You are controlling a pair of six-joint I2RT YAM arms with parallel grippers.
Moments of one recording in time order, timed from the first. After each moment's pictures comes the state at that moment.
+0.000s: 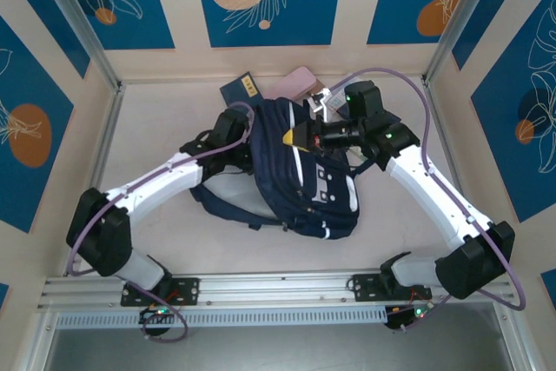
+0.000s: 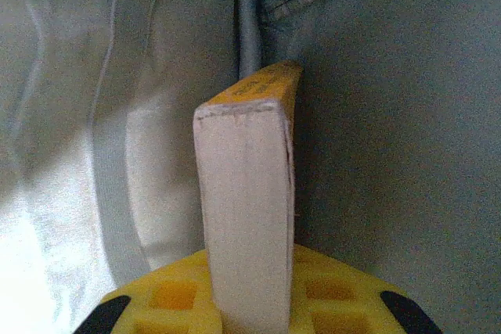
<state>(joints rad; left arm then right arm) -0.65 1.52 1.13 -0.28 0.41 -1.05 0.46 1.30 1.26 -0.51 -0.86 0.78</state>
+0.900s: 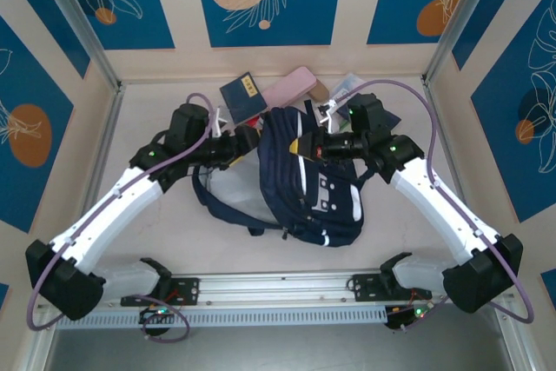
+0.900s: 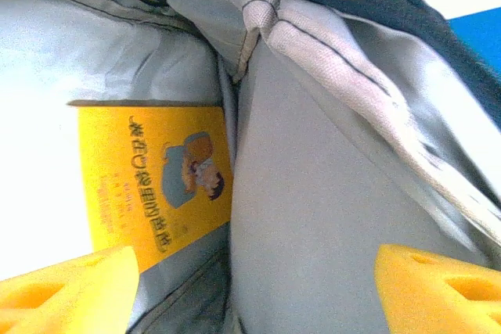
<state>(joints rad) -0.55 1.19 1.16 -0.56 0.37 -0.93 0.47 1.21 1.17 -0.57 -0.72 0.75</state>
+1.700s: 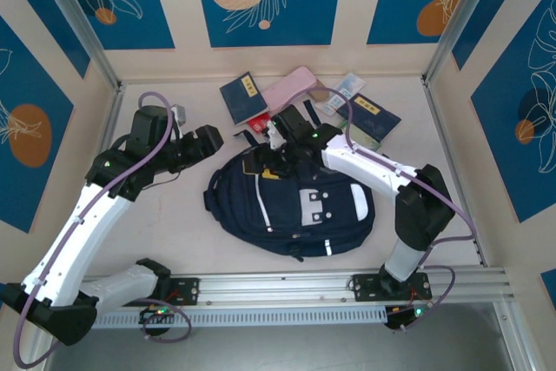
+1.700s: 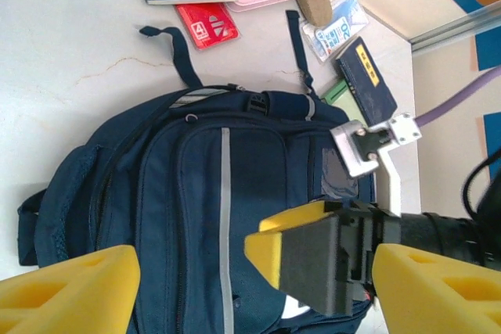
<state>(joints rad) -0.45 1.06 1.29 -0.92 0.08 -0.80 0.73 1.68 1.39 -0.66 -0.49 0.72</state>
